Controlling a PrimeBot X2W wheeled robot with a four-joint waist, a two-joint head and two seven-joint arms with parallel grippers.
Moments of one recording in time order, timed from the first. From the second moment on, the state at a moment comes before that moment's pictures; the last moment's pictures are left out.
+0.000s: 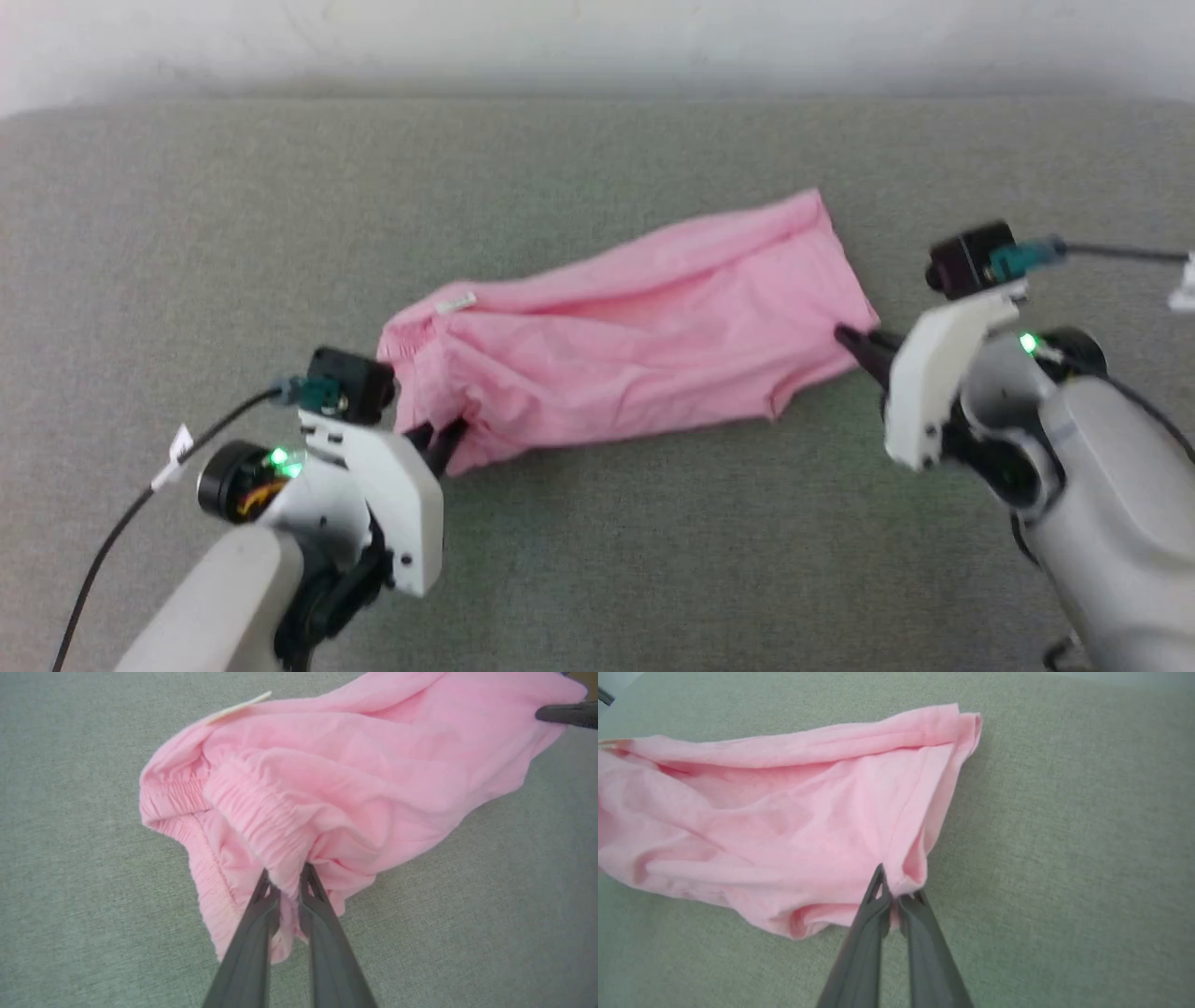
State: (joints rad) left arm -0.32 0.47 -0.47 0.03 -0.63 0.04 0.48; right arm -0.60 -0.30 0.41 0.51 0.65 0.13 0.44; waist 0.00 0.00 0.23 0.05
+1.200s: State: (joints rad) left arm 0.08 0.41 -0.33 -0.11 -0.59 0.25 0.01; right arm 0.17 -0.09 -0.05 -0.10 0.42 0.13 0.43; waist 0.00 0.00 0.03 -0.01
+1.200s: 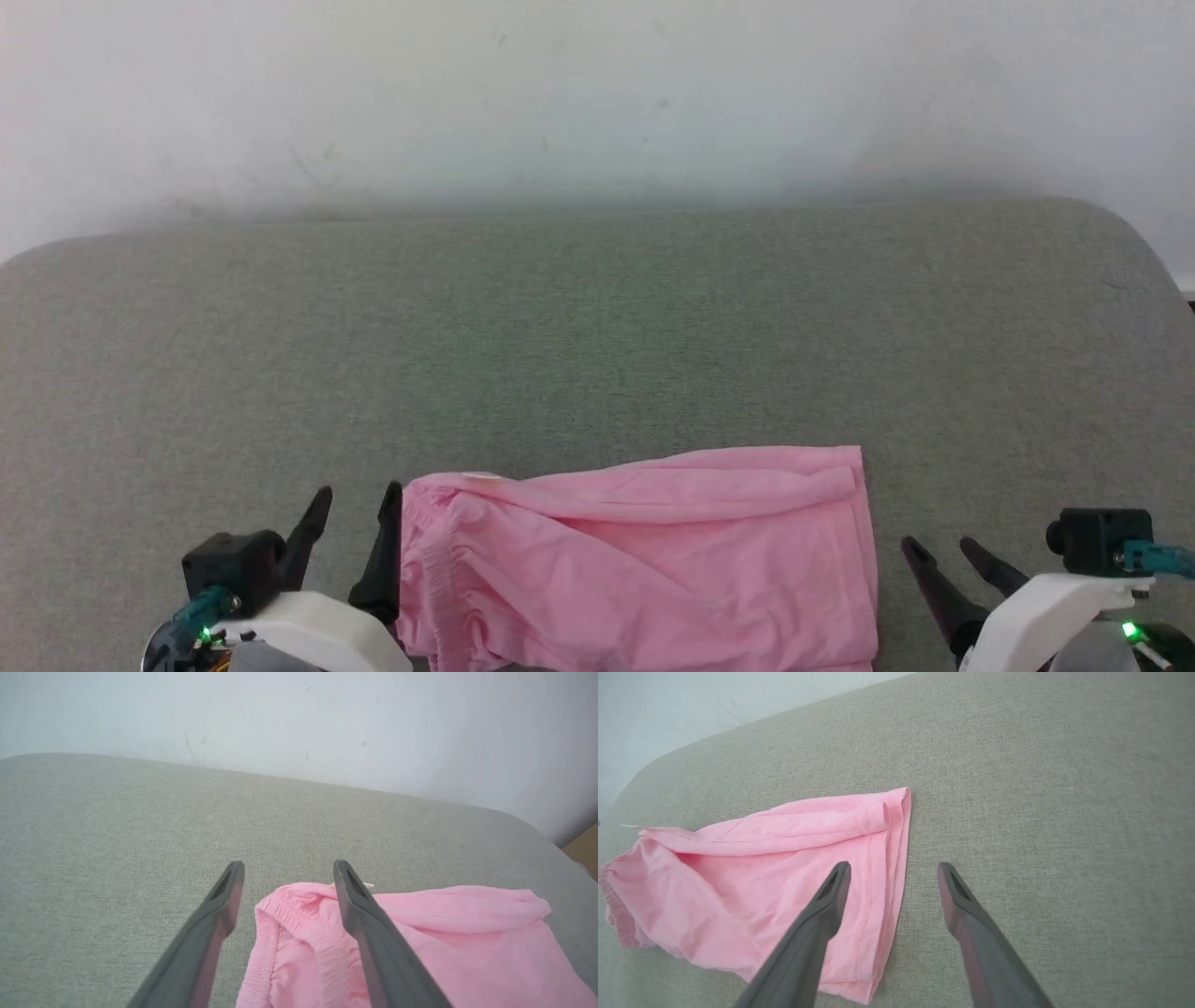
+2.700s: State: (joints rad) left arm 0.08 0.27 -0.19 0.06 -0.29 0.12 -0.26; right arm 0.08 -0.25 -0.11 0.06 0.48 0.13 0.68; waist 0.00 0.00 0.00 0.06
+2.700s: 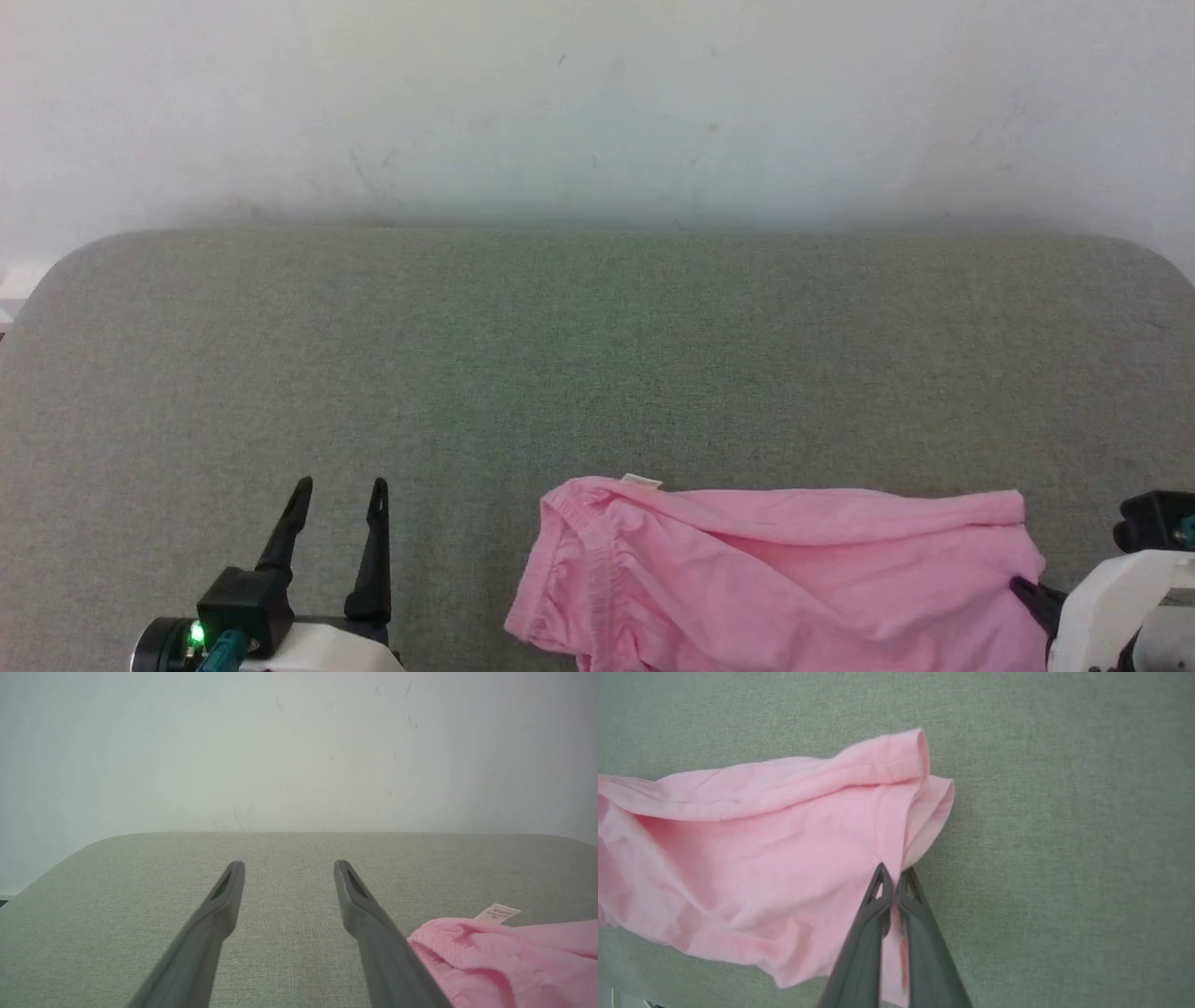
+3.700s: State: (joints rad) left arm -0.01 0.25 -0.24 0.12 -0.29 0.08 -0.26; right arm -0.31 -0.05 0.59 0.34 0.82 0.13 0.46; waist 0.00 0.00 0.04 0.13
